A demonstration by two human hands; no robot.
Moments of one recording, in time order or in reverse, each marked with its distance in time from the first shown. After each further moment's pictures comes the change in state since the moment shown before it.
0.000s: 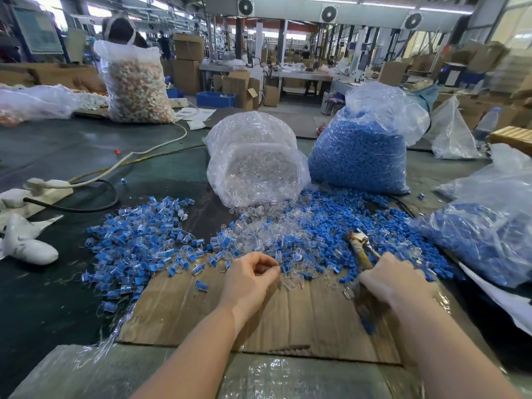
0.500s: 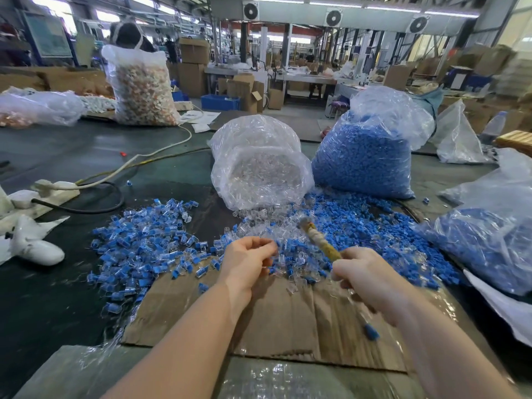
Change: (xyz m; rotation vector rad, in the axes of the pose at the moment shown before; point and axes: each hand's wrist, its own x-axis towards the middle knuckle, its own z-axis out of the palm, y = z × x) left_hand 0.020 0.026 -0.012 -0.426 0.057 -0.264; right_hand -0.066 -0.030 -0.031 0.675 -0.273 -0.448
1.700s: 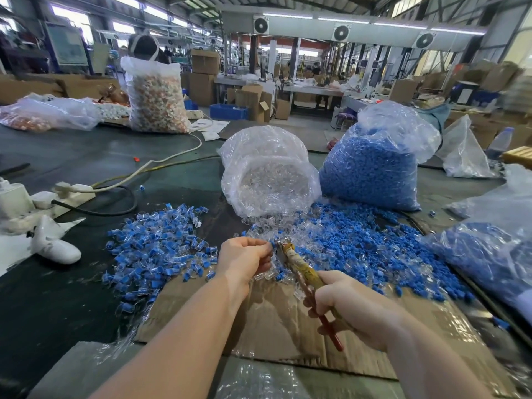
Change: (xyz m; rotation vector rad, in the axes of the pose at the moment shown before) left_hand 0.002 0.016 -0.014 -0.034 0.128 0.010; right_hand -0.025 -0.017 0.026 0.210 -0.348 0.029
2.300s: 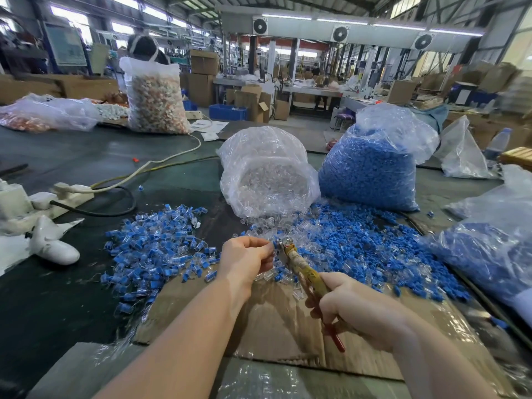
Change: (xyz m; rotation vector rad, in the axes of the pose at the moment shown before) left_hand -0.002 -0.003 0.003 0.019 -0.011 0.055; right_hand -0.001 0.003 -0.006 -0.115 0.005 0.012
